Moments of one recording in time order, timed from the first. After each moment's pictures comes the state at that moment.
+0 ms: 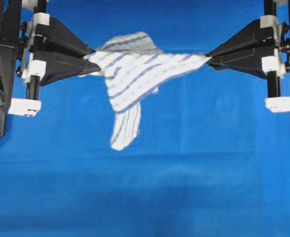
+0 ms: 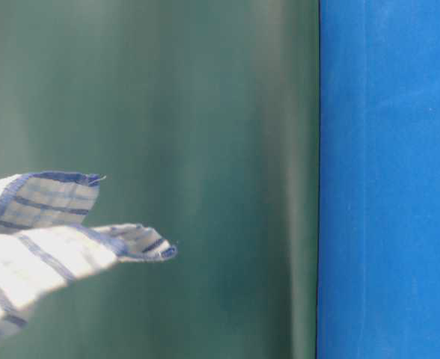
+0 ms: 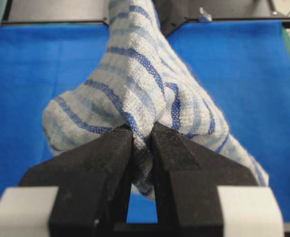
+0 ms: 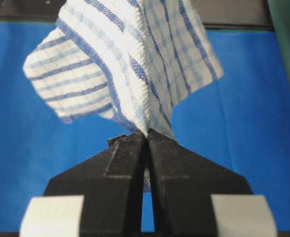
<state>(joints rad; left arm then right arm) 0.01 -0.53 0.31 -0.02 0.50 0.07 0.00 -0.52 0.29 -0.09 0.67 0.04</state>
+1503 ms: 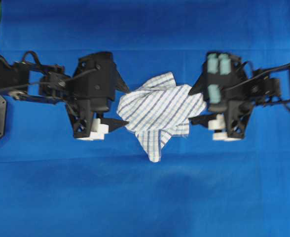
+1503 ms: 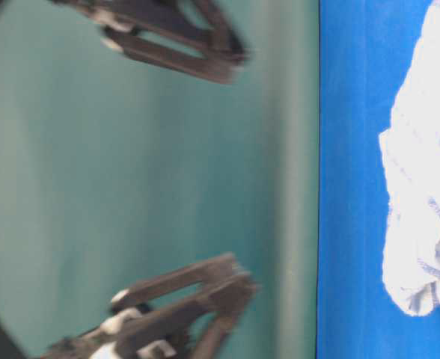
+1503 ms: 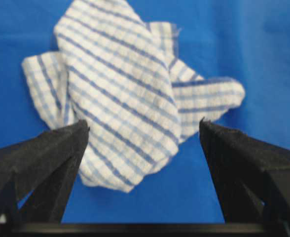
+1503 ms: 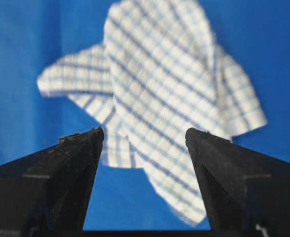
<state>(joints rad) 0.00 -0.23 0.64 -0.02 0.23 0.07 0.03 -0.27 0.64 -0.10 0.46 0.12</state>
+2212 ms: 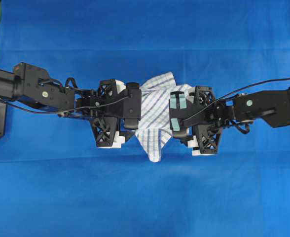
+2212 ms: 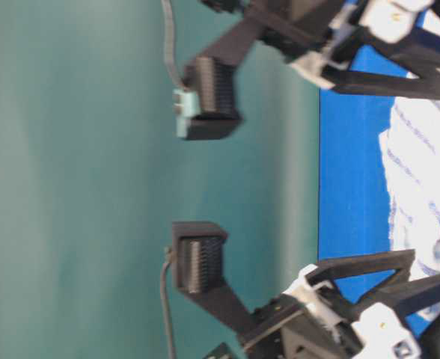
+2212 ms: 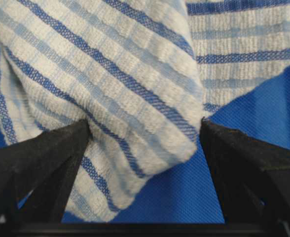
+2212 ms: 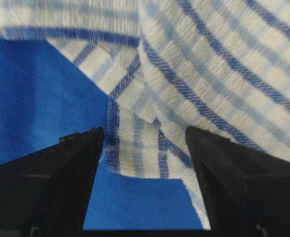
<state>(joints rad) 0.00 0.14 0.69 -0.02 0.00 0.07 0.05 0.12 0.68 -0.10 0.21 0.12</state>
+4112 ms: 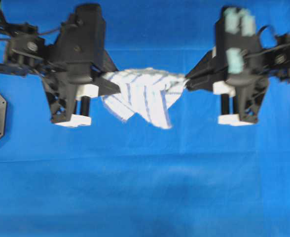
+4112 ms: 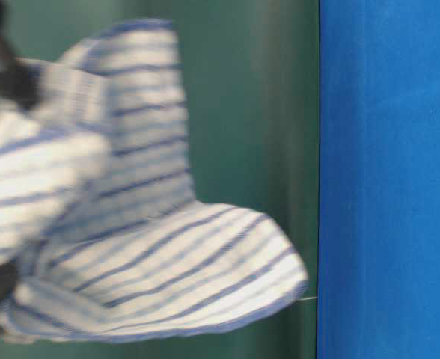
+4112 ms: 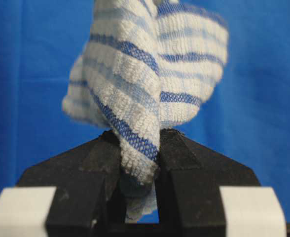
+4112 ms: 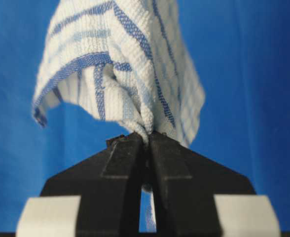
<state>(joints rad) 0.00 -0.34 0.24 -0.02 0.72 0.07 0.03 -0.35 0.25 -0.15 0.83 0.10</state>
